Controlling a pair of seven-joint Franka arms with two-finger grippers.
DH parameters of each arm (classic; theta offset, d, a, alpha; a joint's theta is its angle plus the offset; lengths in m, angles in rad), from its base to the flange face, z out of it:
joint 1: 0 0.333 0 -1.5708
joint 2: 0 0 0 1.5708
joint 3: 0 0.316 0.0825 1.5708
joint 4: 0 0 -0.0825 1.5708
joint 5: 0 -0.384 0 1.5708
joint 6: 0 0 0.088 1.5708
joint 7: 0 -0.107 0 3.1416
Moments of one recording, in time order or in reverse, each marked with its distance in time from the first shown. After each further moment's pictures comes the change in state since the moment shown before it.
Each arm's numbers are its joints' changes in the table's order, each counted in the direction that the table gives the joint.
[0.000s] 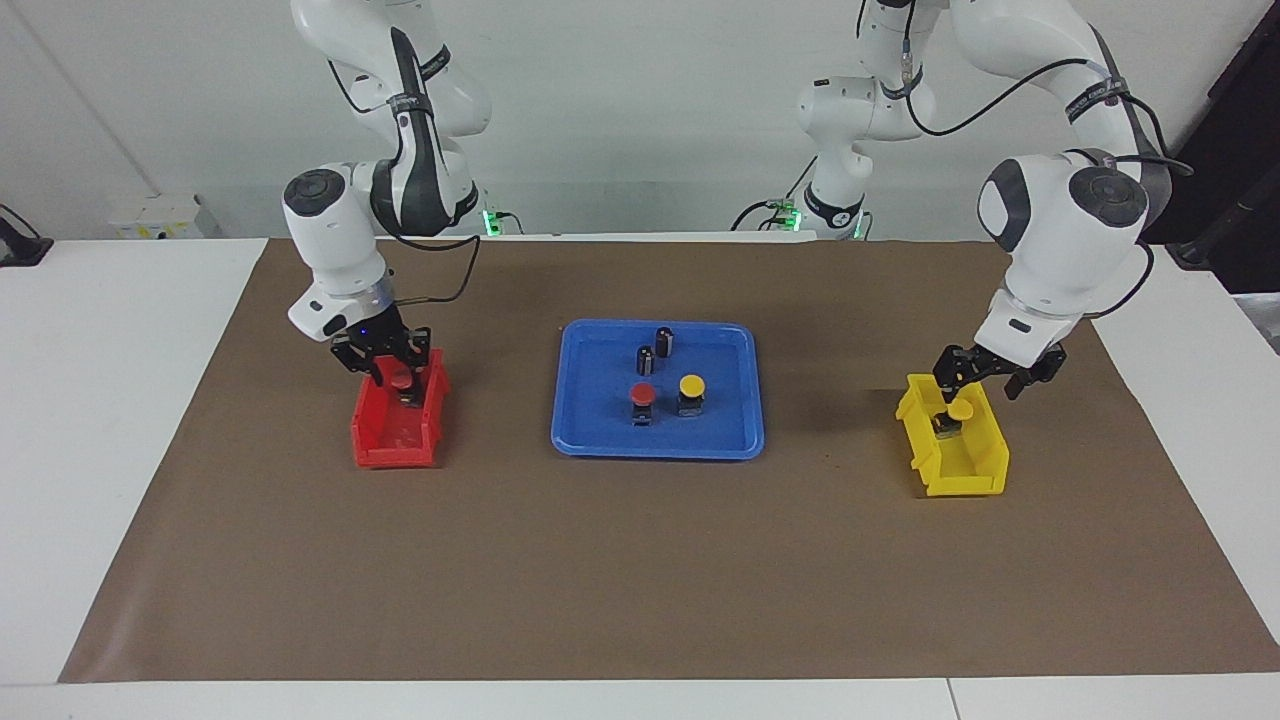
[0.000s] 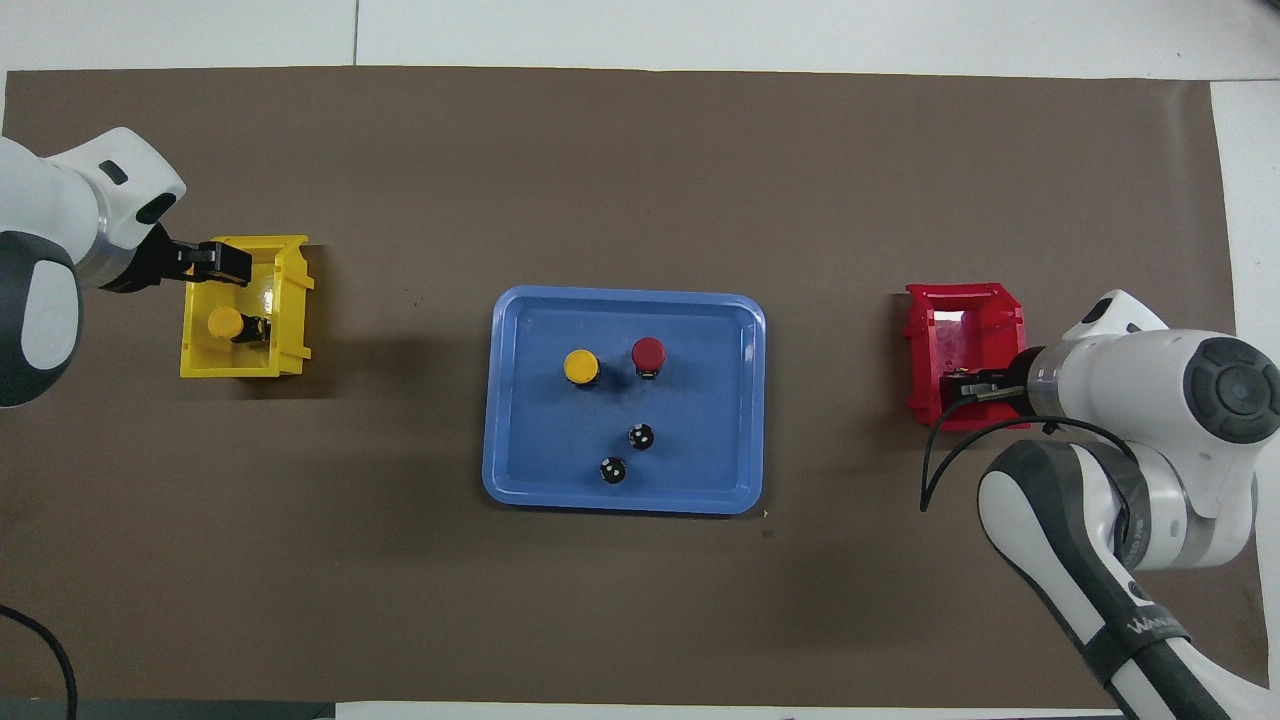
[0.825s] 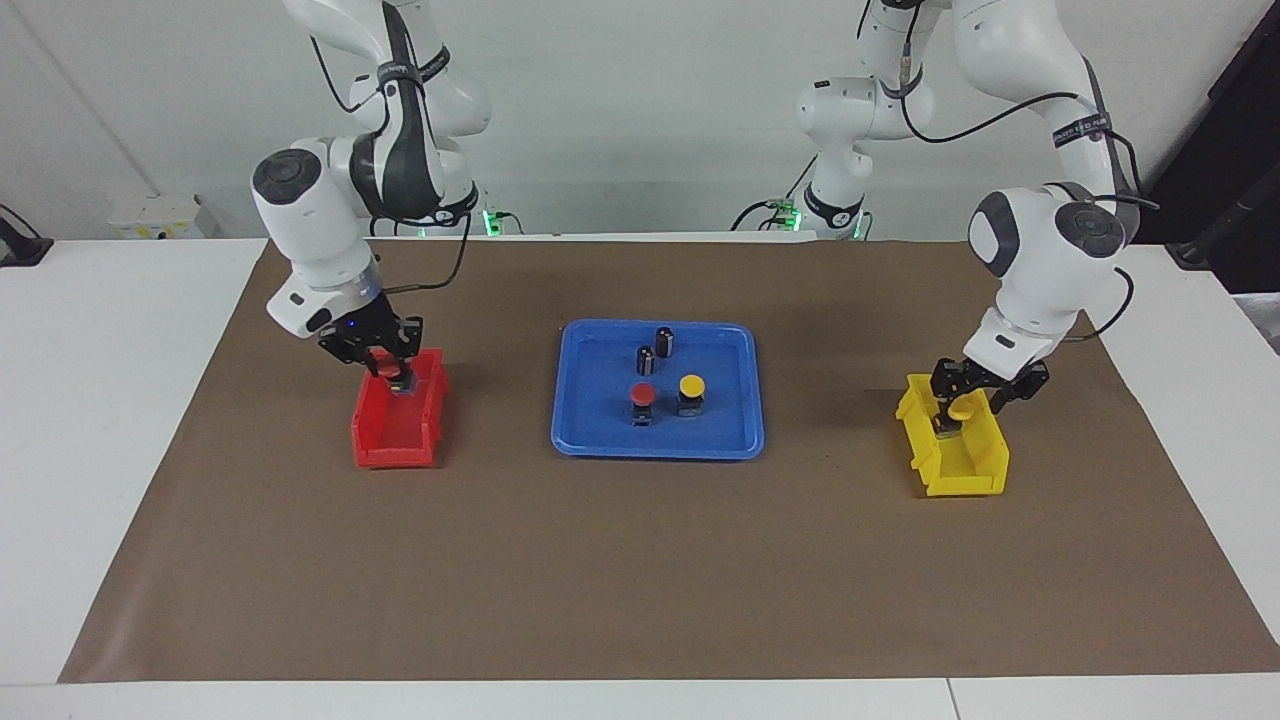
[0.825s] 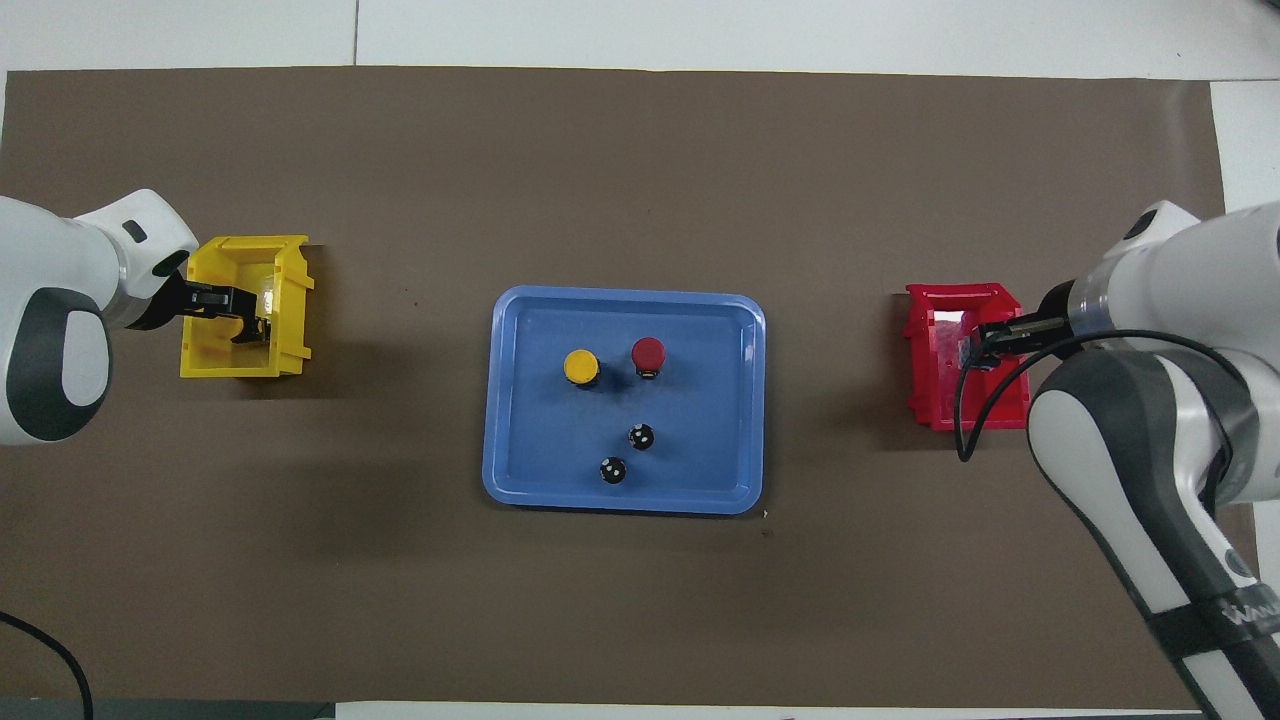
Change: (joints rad) left arm 0.063 -0.002 -0.001 -0.162 0.056 -0.185 -0.113; right arm 0.045 0.058 0.023 0.459 -0.004 0.485 -0.077
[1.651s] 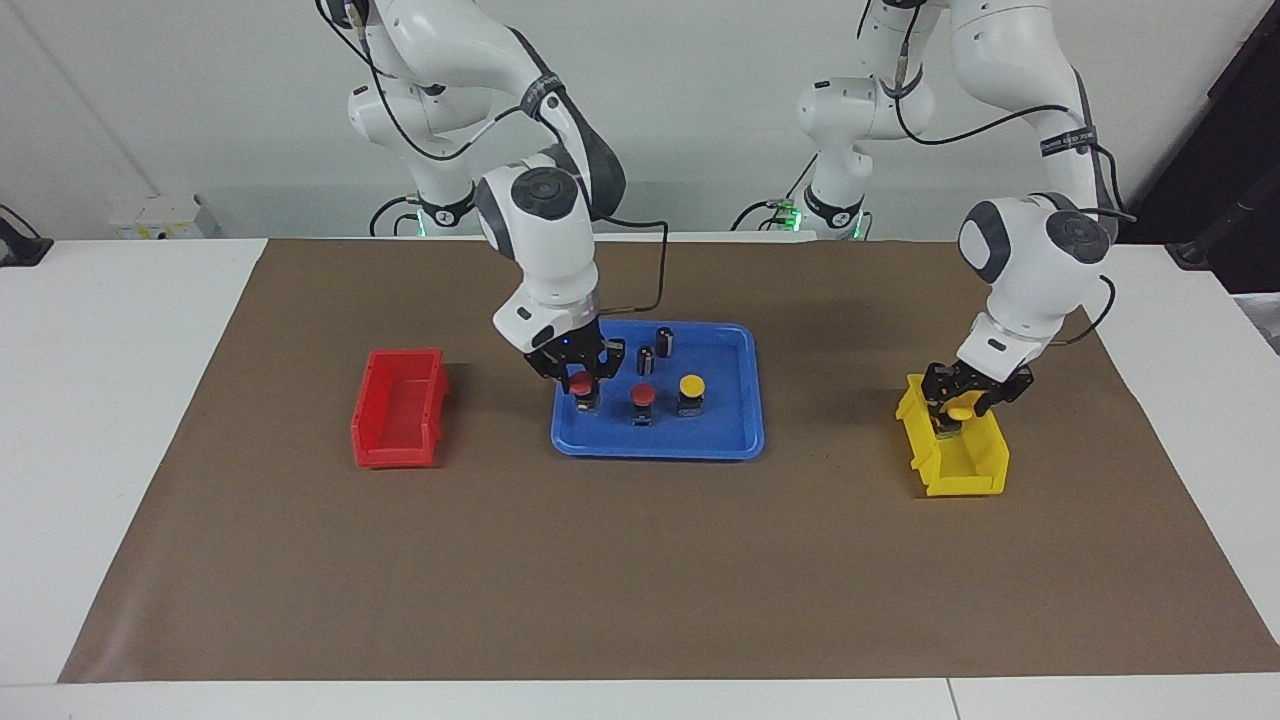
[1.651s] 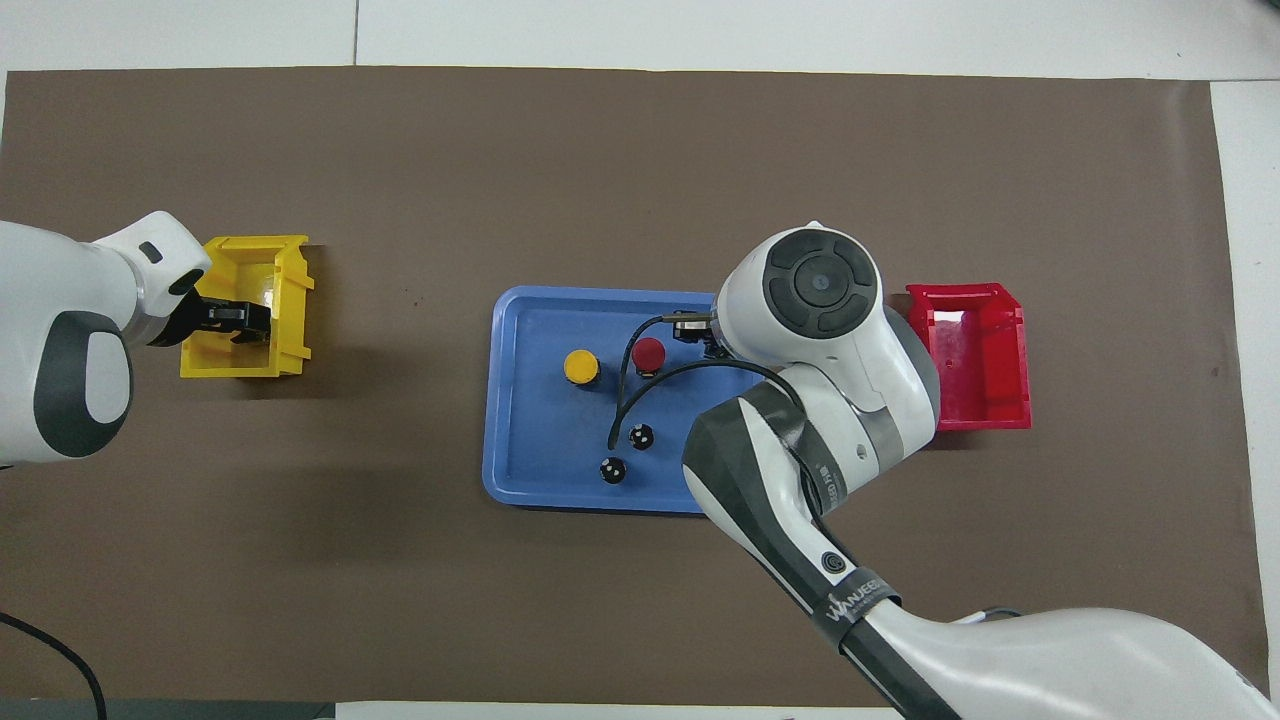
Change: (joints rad) left arm 0.001 -0.003 -0.004 -0.056 0.032 -0.057 0.000; right arm 0.400 0.270 0.014 0.072 0.069 -0.247 -0.586
